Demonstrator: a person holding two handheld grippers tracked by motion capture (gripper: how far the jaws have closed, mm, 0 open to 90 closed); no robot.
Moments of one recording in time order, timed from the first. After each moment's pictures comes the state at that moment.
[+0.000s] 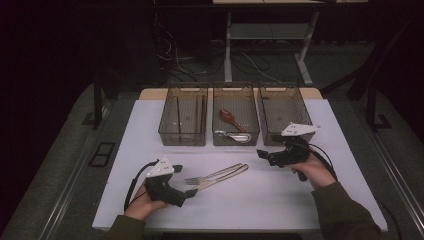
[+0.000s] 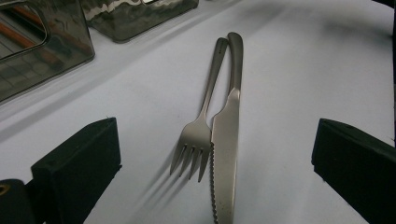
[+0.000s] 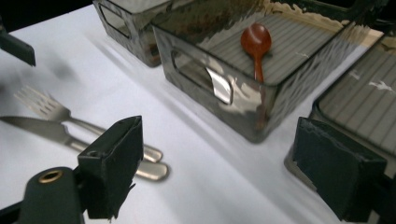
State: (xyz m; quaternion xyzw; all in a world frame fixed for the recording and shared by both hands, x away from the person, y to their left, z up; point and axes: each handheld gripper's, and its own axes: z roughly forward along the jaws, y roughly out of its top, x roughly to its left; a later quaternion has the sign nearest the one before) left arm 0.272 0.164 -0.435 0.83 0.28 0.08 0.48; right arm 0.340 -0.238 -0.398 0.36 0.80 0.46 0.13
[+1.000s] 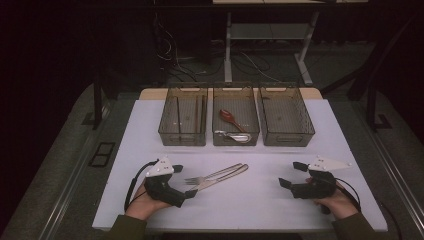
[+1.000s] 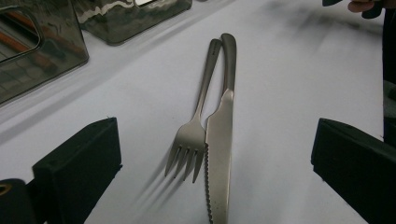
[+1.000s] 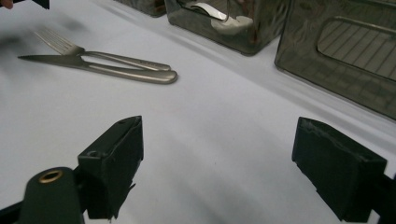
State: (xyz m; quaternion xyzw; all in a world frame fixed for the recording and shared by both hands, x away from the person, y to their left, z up) left arm 0.272 0.165 -0.431 0.83 0.27 0.07 0.48; right arm 0.263 -0.293 -0.436 0.38 0.79 0.46 0.15
